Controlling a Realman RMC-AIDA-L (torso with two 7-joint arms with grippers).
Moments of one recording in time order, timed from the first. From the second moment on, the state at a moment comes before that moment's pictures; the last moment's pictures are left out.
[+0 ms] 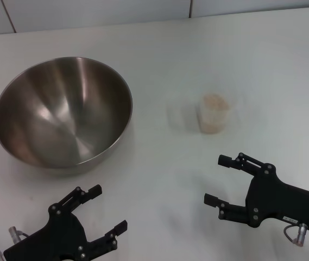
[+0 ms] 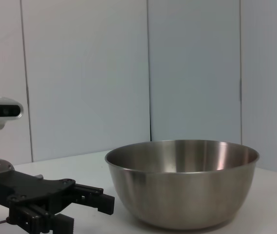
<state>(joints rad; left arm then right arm) -0.21 -2.08 1.64 0.14 0.89 1.51 -0.46 0.36 2.00 -1.57 0.13 -0.84 -1.65 0.36</state>
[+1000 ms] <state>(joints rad) -0.08 -2.01 1.26 0.65 0.98 1.45 -1.01 0.36 2.01 -1.57 0.12 -0.84 -1.65 0.35</state>
